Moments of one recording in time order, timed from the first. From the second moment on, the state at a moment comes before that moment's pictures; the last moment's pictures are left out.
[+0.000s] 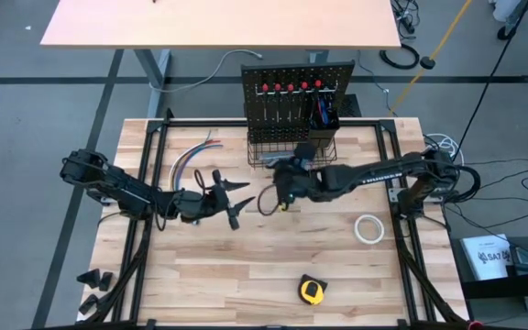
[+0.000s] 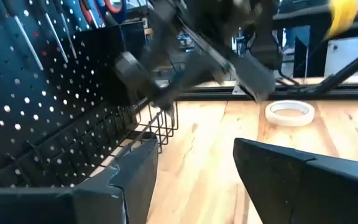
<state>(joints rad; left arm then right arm) -0.22 1.43 0.44 0.93 -0.58 0.13 0.06 1.70 1.32 -0.56 0.79 0.00</state>
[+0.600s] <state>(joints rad) -0.28 1.26 0.44 0.71 -0.80 0.19 -0.11 1.88 1.45 -0.49 0.80 -0.50</state>
